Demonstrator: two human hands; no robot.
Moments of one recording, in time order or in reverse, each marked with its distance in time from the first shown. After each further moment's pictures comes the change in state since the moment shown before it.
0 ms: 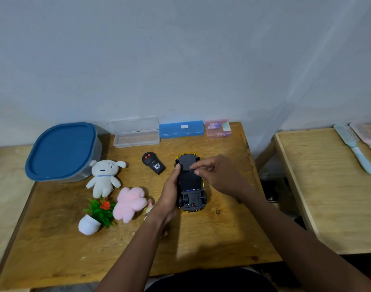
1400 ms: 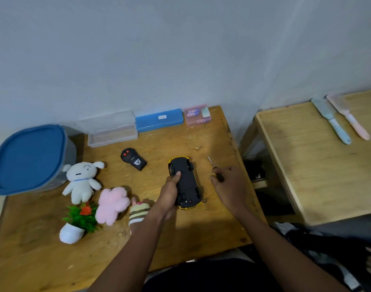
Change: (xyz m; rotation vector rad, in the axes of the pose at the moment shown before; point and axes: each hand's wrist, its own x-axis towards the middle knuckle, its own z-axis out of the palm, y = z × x) left_hand 0.036 -0.057 0.005 0.136 0.271 -0.239; right_hand -0.059 0.105 0.024 -0.287 0.488 0.439
